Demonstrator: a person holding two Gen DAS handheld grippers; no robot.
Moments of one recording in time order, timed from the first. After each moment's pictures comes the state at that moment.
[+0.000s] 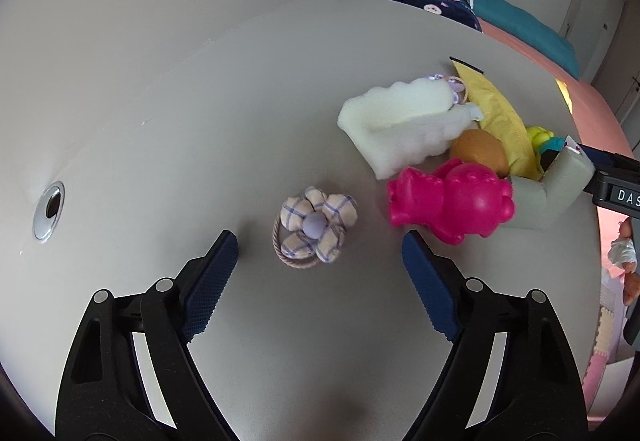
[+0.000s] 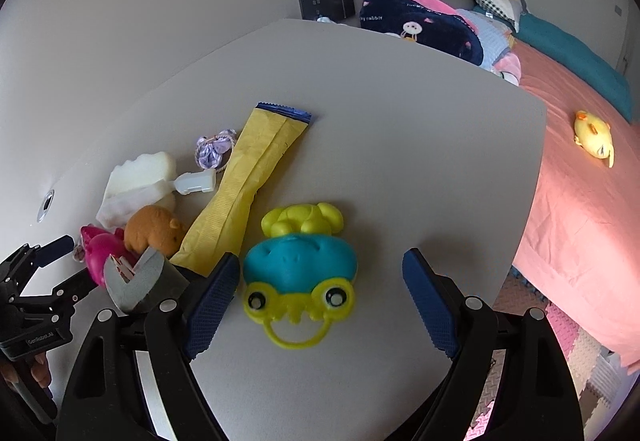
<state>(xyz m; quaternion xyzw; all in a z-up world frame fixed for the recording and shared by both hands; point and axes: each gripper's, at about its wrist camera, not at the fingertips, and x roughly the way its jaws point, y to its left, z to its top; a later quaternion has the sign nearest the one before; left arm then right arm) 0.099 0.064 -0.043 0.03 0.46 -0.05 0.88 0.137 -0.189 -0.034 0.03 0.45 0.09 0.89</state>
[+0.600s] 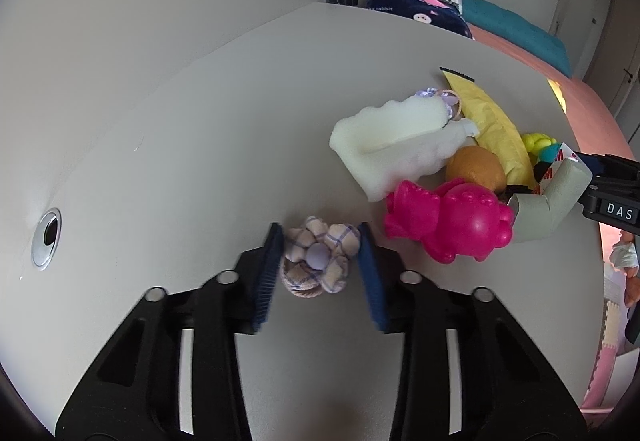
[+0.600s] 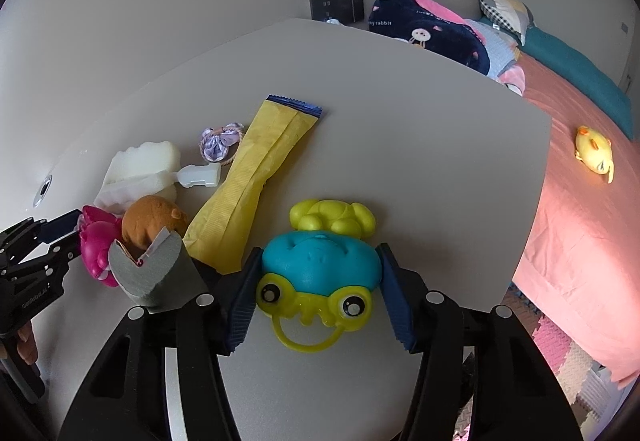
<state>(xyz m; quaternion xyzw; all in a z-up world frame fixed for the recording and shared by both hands) 0.103 0.063 -0.039 0.04 0.44 -0.08 0.89 0.135 -0.183 -0.036 0.01 0.44 0.10 0.89</state>
